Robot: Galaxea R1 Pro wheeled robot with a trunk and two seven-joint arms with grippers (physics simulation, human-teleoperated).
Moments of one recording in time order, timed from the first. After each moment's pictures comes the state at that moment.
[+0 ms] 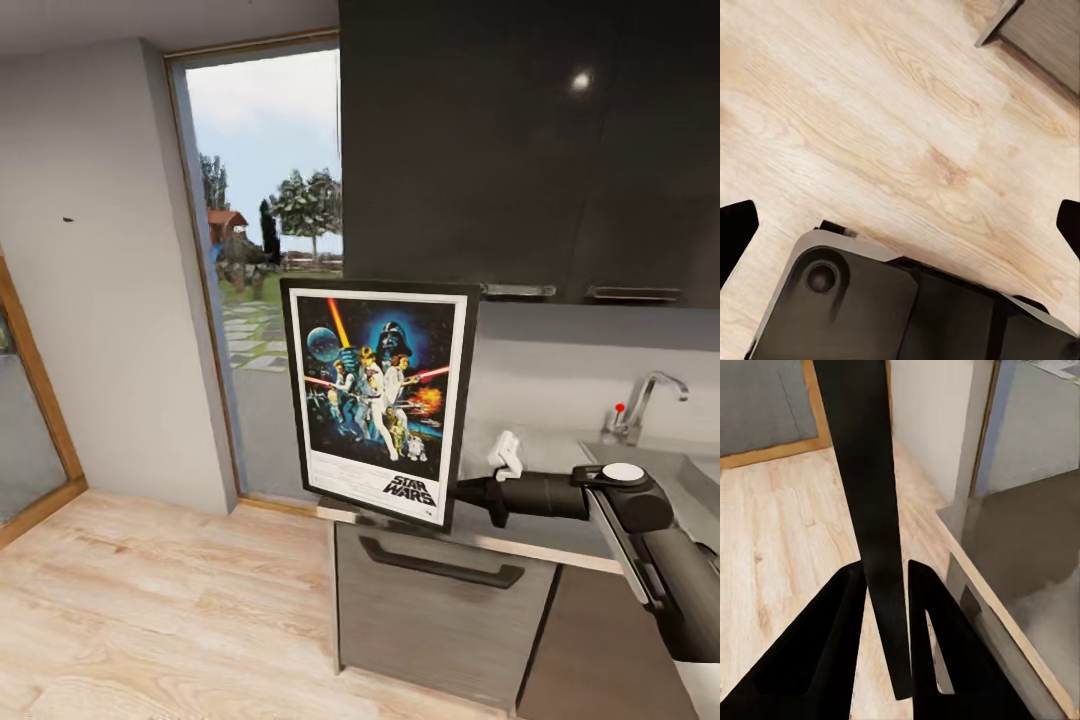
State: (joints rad) left arm 0.35 -0.17 0.31 -1.00 0.09 0.08 -0.09; right arm -0.54 -0.33 0.06 -1.55 0.03 0.72 1.15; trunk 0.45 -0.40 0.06
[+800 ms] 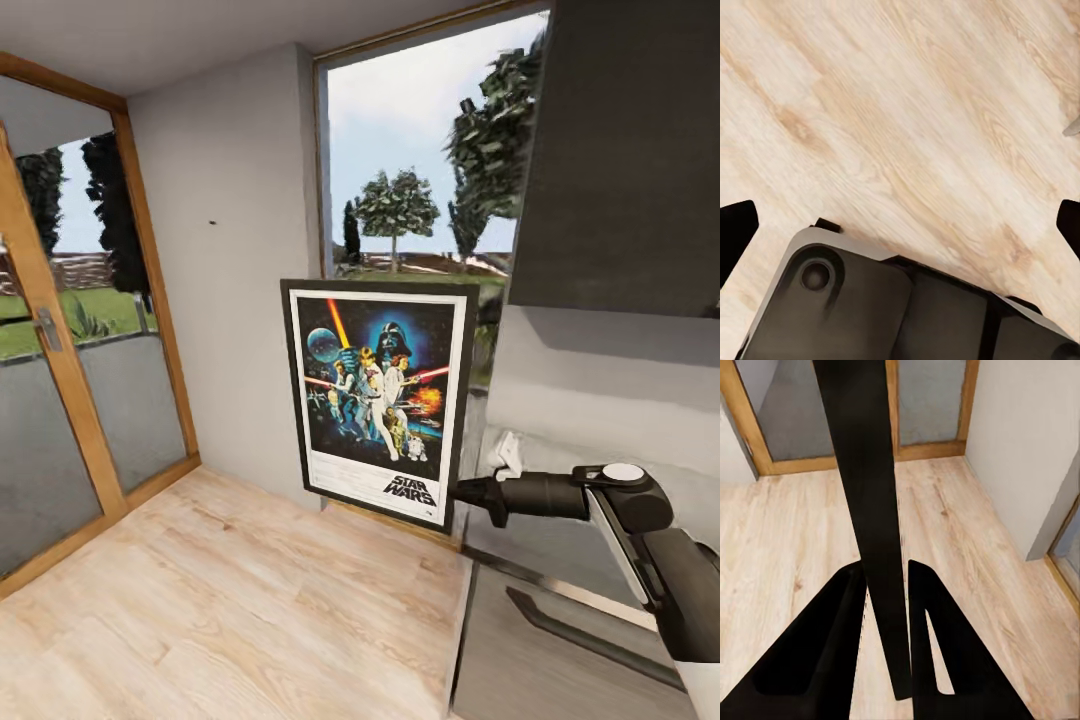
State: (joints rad) left arm 0.35 -0.17 0.31 -1.00 0.11 0.08 -0.10; right arm -0.54 -0.33 0.06 -1.55 0.03 0.72 1.15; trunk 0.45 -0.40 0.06
